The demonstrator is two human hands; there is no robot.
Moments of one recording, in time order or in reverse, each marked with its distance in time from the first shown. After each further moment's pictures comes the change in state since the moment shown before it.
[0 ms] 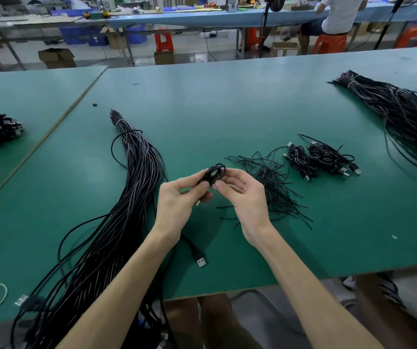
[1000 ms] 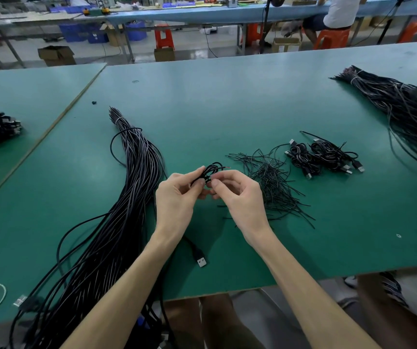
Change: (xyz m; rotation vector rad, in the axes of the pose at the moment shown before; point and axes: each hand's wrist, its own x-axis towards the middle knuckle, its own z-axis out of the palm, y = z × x) left_hand 0.001 -0.006 0.003 0.156 0.120 0.112; right_hand -0.007 -0.005 0.006 -0.207 -0.003 -0.023
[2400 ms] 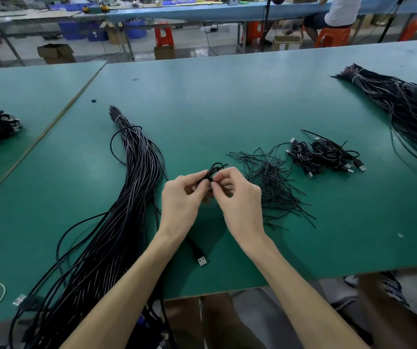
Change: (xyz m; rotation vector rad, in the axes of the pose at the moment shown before) left_hand 0.000 0.001 0.006 0.103 -0.050 -0.025; right_hand -0.006 -0.001 0.010 -0.447 0.113 -0.195
